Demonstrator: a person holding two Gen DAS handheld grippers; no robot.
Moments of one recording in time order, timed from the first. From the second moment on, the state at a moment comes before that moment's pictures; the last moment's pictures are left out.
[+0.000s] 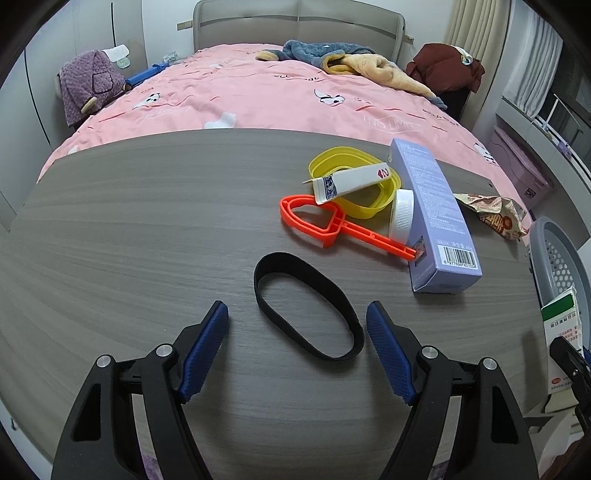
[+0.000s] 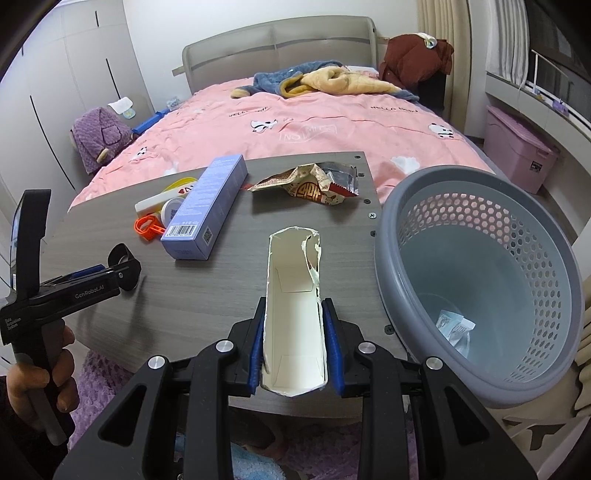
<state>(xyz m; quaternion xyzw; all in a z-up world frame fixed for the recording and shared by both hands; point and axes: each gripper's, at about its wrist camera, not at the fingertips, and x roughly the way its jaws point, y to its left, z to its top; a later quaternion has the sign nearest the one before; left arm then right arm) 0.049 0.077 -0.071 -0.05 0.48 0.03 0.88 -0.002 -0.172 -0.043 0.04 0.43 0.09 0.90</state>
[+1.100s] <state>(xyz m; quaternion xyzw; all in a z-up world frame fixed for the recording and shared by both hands) 0.014 0.055 0.000 -0.04 0.40 -0.03 0.91 -0.021 -0.190 -0.022 0.05 0.40 0.06 0.91</state>
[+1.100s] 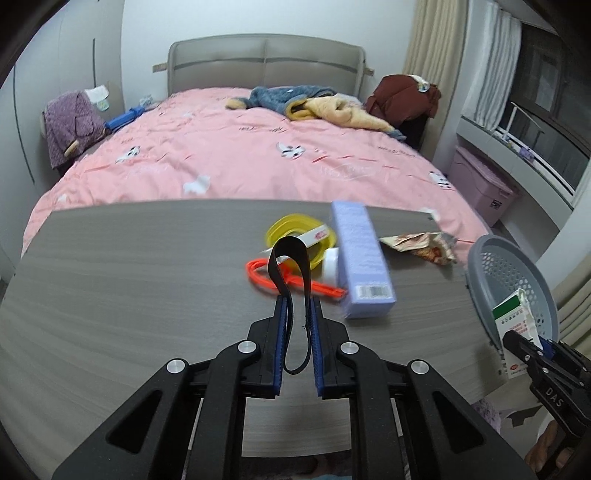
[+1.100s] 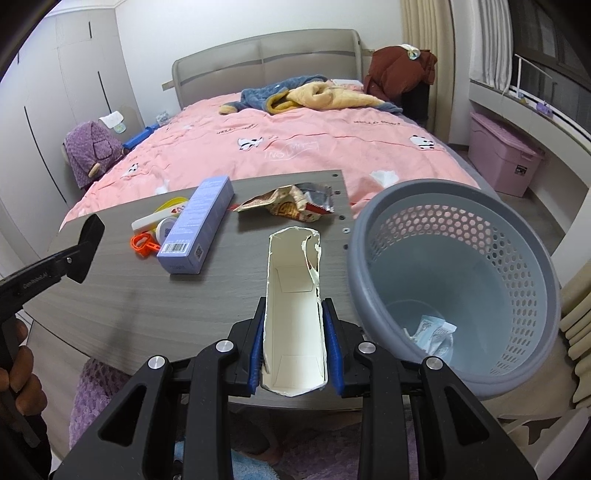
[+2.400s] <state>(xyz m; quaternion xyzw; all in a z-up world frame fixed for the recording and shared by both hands) 0.070 -0.230 -0.023 0.10 0.45 -0.28 0.84 -0.003 -0.375 -0.044 0.15 0.41 -0.07 0.90</state>
